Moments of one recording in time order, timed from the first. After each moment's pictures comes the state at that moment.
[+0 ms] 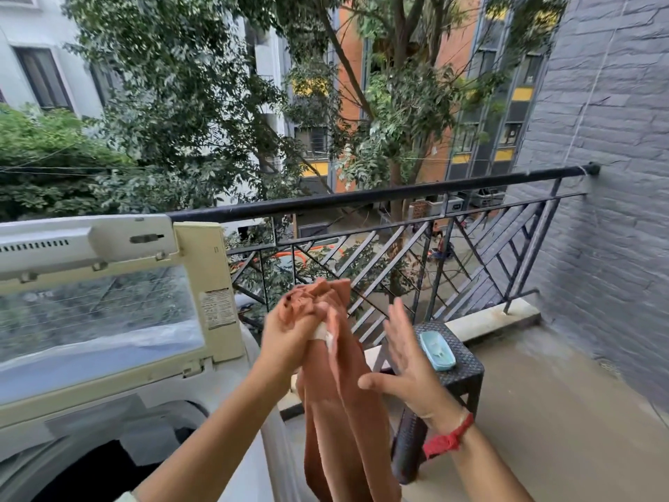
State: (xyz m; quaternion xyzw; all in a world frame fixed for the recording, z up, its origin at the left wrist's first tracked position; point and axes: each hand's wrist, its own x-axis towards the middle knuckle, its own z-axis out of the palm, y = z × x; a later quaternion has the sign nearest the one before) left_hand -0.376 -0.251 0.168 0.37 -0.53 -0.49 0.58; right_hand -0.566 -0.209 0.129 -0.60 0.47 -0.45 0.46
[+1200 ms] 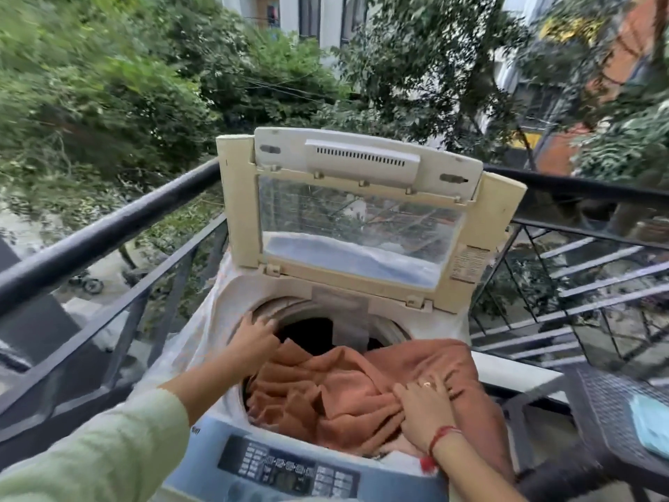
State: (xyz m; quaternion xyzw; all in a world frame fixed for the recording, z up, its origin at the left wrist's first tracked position) left_hand 0.019 -0.123 0.028 0.69 -0.70 0.05 -0.19; right_hand -0.298 -0.188 0.007 -0.90 0.42 0.13 0.00
